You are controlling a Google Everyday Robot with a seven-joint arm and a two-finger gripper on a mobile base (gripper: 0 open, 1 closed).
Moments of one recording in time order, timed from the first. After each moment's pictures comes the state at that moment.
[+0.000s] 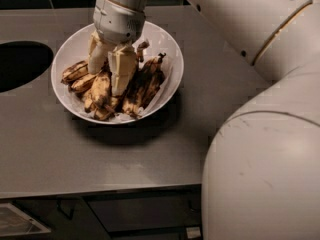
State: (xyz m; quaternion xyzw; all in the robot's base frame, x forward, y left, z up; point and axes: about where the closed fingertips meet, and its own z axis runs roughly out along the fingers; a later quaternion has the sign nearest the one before) arm 0.520 0.119 0.924 -0.90 0.37 0.19 0.11
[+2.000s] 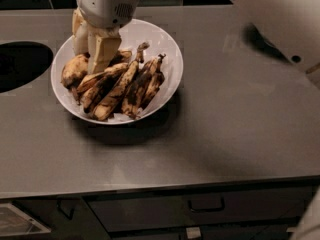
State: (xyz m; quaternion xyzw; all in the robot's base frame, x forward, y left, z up) arm 0.503 0.140 0.985 -0.90 0.38 0.09 0.21
